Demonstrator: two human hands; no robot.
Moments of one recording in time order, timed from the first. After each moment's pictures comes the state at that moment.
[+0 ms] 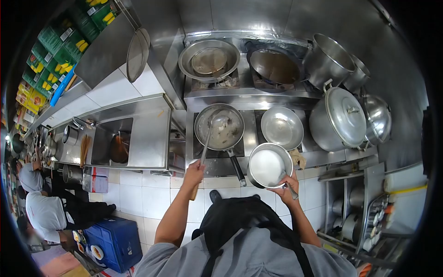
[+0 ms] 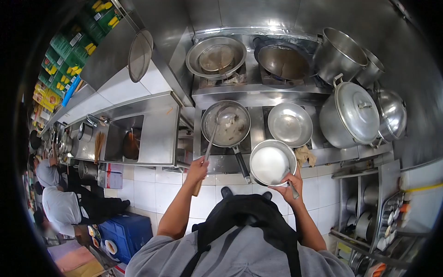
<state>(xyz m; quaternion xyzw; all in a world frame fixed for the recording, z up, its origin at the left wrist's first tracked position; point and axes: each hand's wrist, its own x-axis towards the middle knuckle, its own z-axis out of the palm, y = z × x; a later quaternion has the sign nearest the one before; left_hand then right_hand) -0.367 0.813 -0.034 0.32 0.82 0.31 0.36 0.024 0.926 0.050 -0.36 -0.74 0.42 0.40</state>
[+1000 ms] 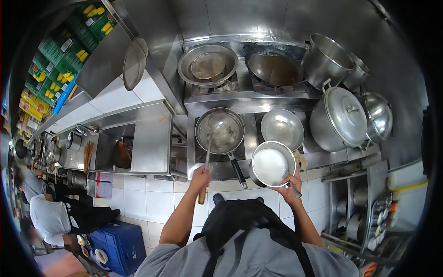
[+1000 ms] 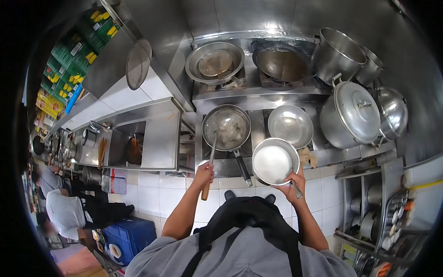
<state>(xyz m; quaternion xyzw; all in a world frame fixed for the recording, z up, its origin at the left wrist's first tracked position) -0.351 0.818 -0.046 0.20 0.71 0.44 0.51 0.024 0.933 0.063 -0.35 -0.74 0.40 0.41</state>
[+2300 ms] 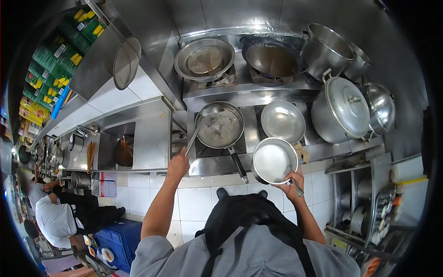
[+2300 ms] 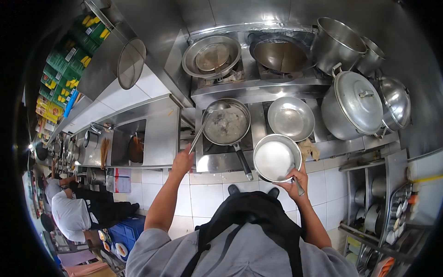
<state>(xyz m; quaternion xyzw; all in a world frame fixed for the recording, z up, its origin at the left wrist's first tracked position) -0.443 0.819 -0.017 0.51 0.85 0.06 0.13 0.038 0.929 0.052 -0.37 -0.72 0.42 0.41</state>
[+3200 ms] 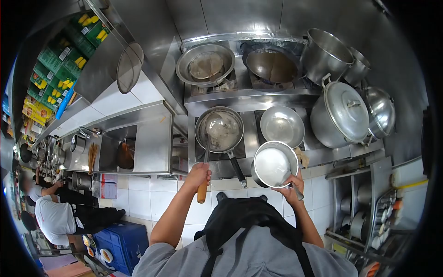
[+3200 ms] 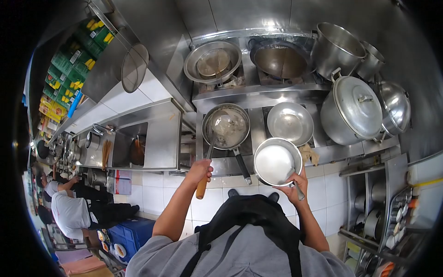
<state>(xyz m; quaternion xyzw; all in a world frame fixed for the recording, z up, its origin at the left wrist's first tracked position) -0.338 0.838 0.056 0.08 0.64 0.46 0.61 0.046 0.930 0.062 -0.38 -0.70 0.44 0.41</state>
